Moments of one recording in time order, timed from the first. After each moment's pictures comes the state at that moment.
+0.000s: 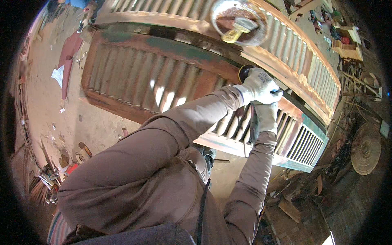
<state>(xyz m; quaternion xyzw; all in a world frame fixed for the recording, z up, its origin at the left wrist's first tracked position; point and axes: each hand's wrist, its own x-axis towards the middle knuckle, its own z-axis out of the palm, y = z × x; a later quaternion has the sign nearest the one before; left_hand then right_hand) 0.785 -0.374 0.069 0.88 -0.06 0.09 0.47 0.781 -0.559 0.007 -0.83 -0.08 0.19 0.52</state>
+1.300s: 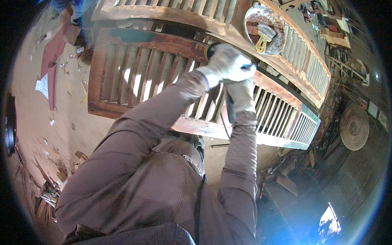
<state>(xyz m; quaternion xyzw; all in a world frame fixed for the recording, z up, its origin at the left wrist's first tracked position) 0.706 -0.129 0.069 0.88 -0.04 0.18 0.43 0.708 -0.311 0.009 -0.91 -0.22 0.13 0.31</state>
